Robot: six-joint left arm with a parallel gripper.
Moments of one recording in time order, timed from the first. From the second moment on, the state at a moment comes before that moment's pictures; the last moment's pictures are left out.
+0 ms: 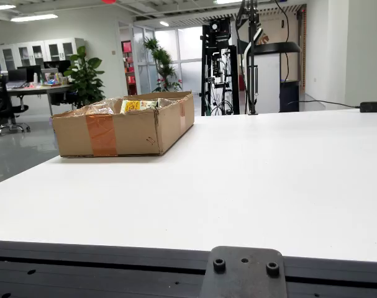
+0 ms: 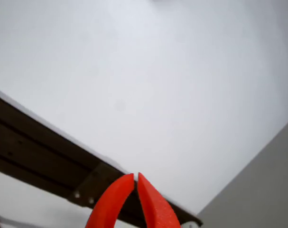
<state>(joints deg) -66.5 12.1 84.3 13.1 63.7 -28.0</state>
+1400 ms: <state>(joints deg) -64.9 12.5 84.1 7.9 55.8 -26.5</state>
